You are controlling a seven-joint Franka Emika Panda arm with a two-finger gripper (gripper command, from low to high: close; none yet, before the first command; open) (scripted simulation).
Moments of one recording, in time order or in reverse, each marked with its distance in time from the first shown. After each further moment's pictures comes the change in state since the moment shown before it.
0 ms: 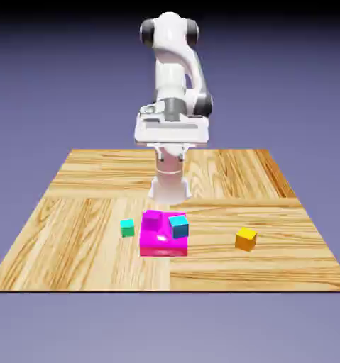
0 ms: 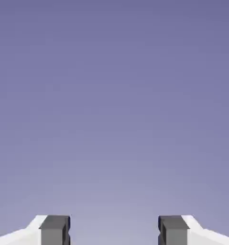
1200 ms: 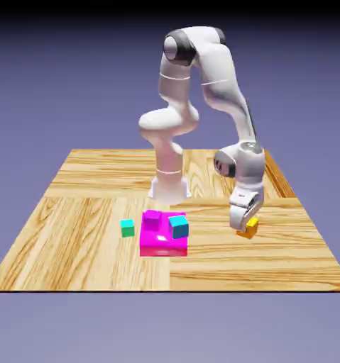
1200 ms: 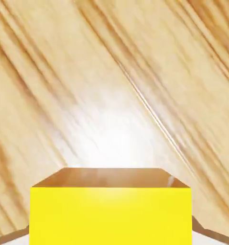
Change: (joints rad) arm 0.486 0.602 0.051 0.101 0.018 -0.197 -0.291
